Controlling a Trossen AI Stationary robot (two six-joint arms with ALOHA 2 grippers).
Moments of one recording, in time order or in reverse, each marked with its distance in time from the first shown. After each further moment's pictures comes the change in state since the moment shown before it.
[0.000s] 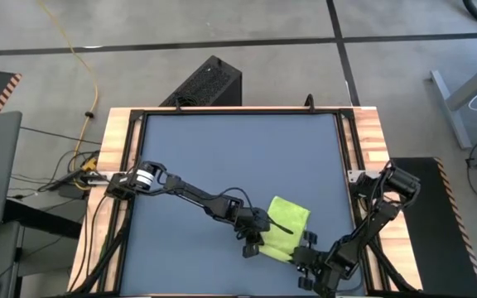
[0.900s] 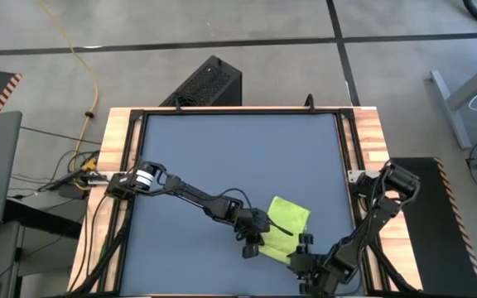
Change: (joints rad) left arm -0.002 0.000 0.000 0.003 -0.026 0.023; right arm -0.020 -0.007 0.115 -0.114 -0.021 -0.226
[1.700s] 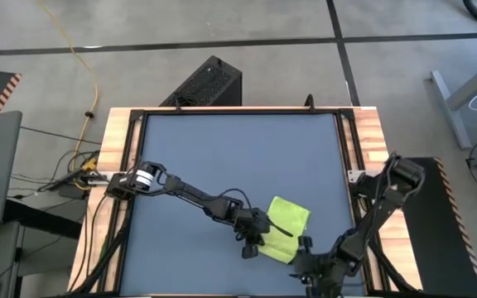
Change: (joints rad) left arm 0.000 0.000 0.000 0.003 -0.010 0.028; right arm -0.009 -0.087 -0.085 0.189 -0.086 -0.109
